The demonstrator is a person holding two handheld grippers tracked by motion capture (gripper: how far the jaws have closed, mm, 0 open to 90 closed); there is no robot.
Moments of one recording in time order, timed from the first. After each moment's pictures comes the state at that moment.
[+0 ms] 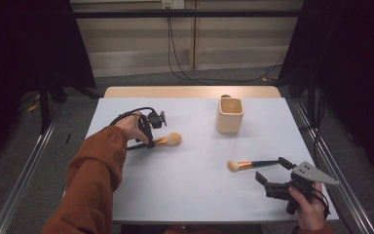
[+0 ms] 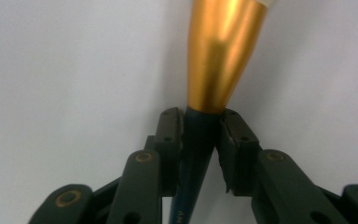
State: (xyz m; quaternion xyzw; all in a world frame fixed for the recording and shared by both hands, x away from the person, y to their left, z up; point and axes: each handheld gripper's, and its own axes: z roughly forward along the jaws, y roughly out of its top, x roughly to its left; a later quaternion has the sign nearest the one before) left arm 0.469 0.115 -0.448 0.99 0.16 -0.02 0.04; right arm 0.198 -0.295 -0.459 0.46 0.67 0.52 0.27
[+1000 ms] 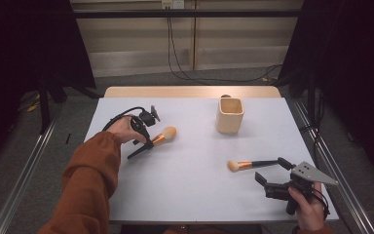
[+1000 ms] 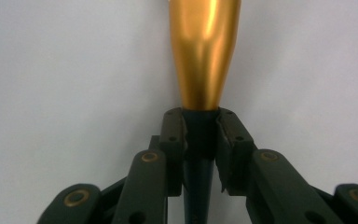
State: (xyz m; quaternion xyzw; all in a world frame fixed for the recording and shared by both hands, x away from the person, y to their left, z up) left arm 0.465 0.139 -0.443 0.96 0.26 -0.07 0.10; right arm 0.198 -0.294 -0.459 0.46 0.67 0.52 0.27
